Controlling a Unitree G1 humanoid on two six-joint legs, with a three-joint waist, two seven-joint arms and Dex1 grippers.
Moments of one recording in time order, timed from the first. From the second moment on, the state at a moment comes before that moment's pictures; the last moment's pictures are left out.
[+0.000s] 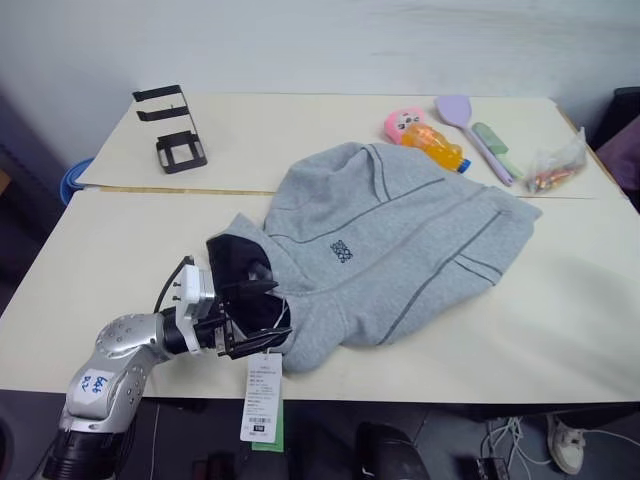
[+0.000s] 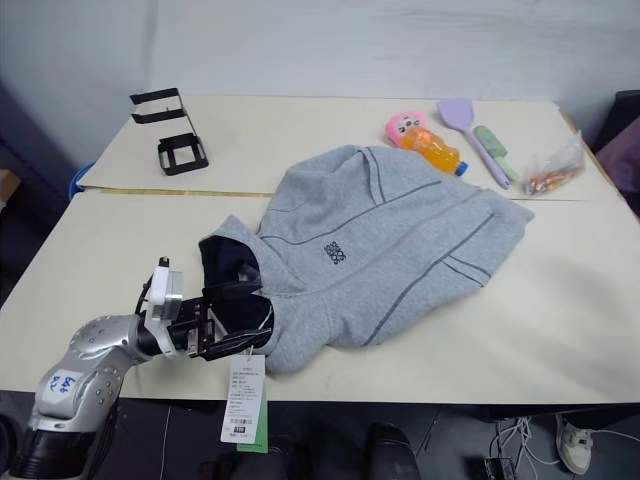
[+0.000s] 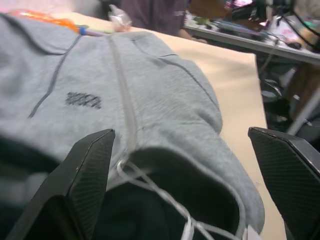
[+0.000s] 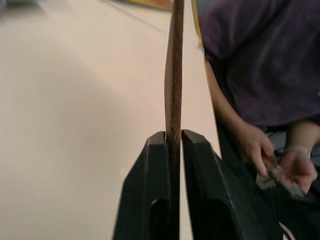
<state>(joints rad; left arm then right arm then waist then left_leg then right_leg) -0.14 0.61 0.09 -0.21 -0.60 0.29 -1.06 -0.03 -1.00 -0.73 0.70 0.19 -0.10 0.79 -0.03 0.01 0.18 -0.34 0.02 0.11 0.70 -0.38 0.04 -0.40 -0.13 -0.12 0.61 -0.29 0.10</state>
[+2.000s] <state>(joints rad) -0.16 0.67 0.09 -0.33 -0.62 0.39 -1.06 -0.80 -0.98 0.13 1.16 -0.34 -0.78 0.74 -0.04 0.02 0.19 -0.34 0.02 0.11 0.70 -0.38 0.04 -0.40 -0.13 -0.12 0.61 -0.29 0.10</state>
